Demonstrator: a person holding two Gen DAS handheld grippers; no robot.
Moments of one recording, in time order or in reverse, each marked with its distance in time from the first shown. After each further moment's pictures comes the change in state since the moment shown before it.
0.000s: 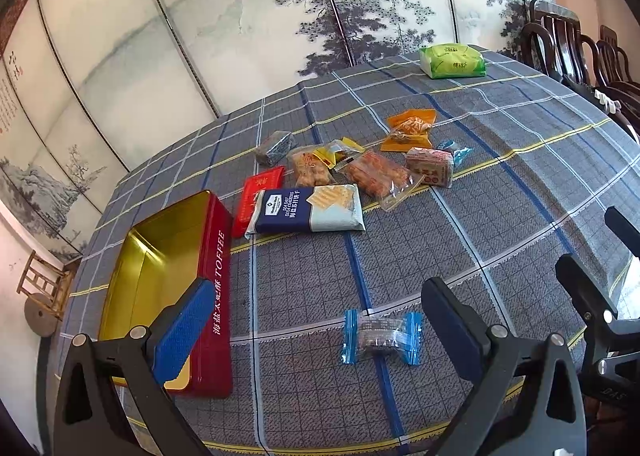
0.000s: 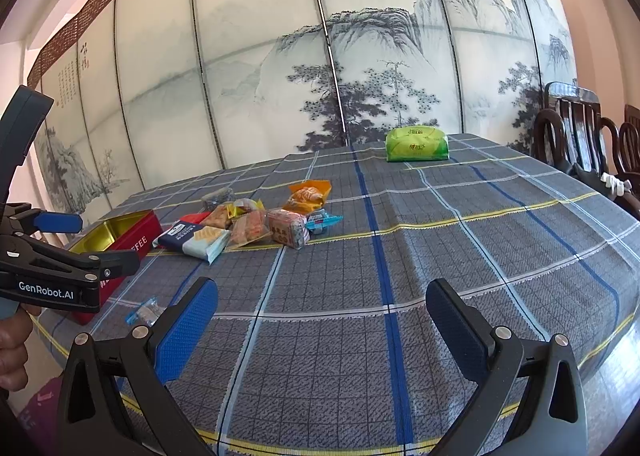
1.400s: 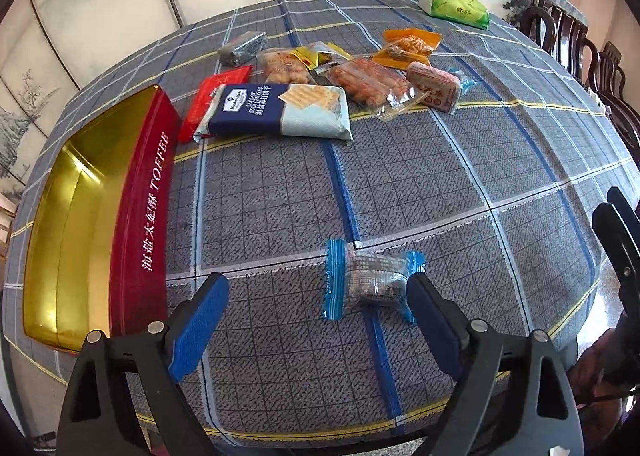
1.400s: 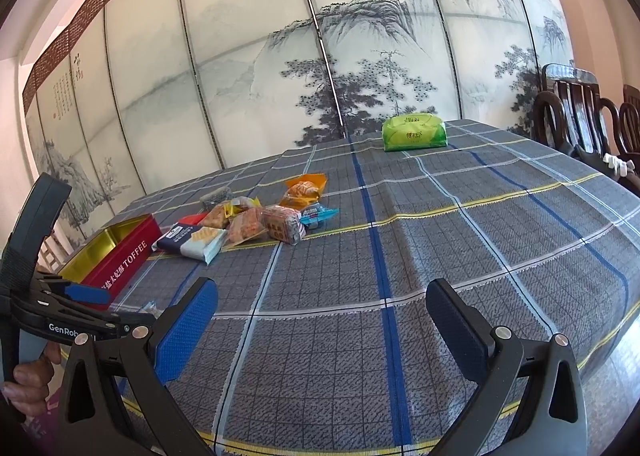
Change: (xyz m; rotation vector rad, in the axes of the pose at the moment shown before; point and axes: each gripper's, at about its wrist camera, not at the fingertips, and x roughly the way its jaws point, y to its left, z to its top) left arm 0.058 0.010 -0.028 -0.096 0.271 -0.209; right arm 0.006 -0.002 -0.005 0.046 0.017 0.009
